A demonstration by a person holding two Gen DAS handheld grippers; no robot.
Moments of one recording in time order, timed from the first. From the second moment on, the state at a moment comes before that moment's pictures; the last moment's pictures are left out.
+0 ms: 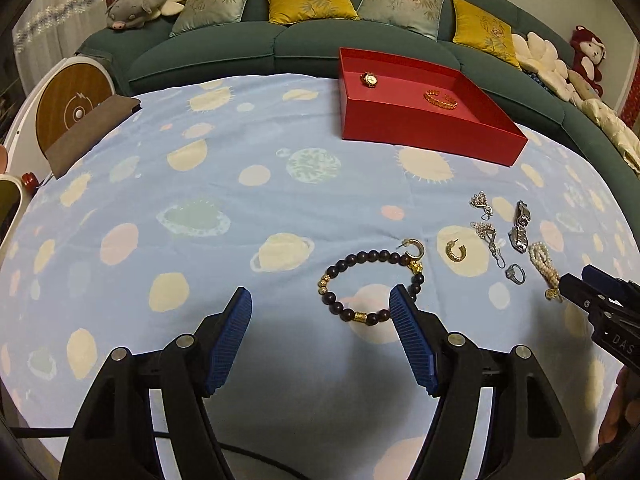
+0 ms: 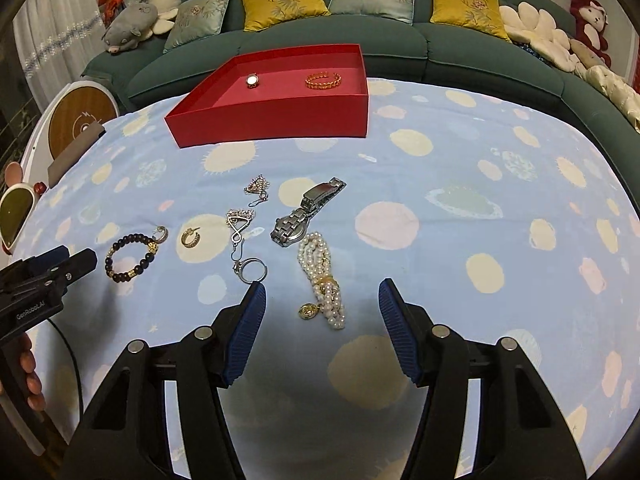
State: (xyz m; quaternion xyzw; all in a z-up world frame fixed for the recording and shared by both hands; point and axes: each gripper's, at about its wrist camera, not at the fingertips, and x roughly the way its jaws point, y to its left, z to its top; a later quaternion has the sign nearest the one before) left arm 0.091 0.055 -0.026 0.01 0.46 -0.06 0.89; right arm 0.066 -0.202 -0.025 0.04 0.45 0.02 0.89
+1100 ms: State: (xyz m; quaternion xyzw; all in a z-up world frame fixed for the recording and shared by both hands) left arm 0.112 0.040 -0.054 0.02 0.47 -0.05 0.88; right arm 0.077 -0.199 -0.042 0.03 0.46 0.01 0.89
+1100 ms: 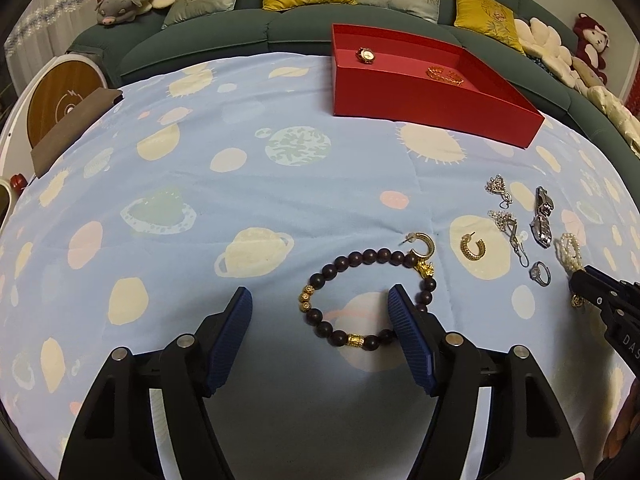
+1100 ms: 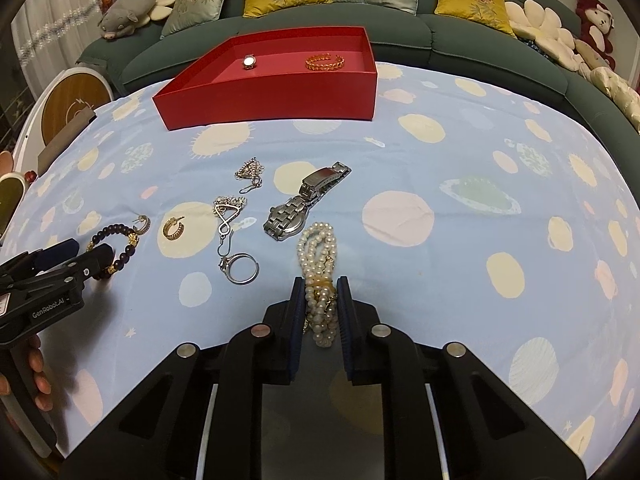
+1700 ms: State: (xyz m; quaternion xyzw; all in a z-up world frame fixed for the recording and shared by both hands) left arm 0.110 0.030 -0.053 0.03 0.47 -0.07 0.88; right arm 0.075 -0.199 -0.038 0.04 0.46 0.02 0.89
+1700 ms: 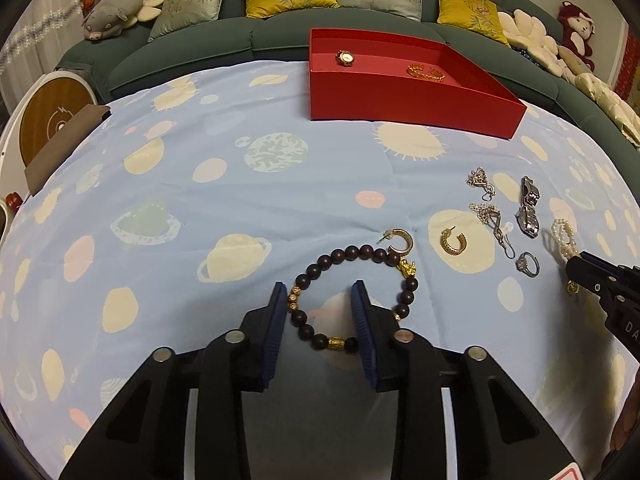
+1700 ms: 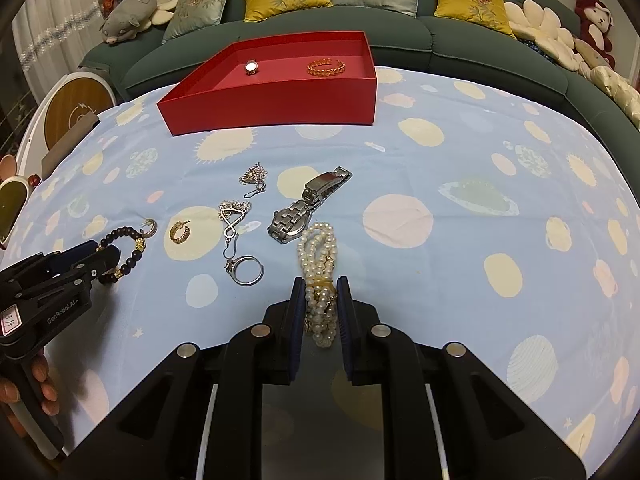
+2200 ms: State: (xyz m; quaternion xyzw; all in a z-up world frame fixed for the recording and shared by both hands) left arm 0.111 0.043 -0.050 -0.02 0.48 -0.09 0.87; right arm 0.075 -0.195 -0.034 0.04 0.46 0.02 0.89
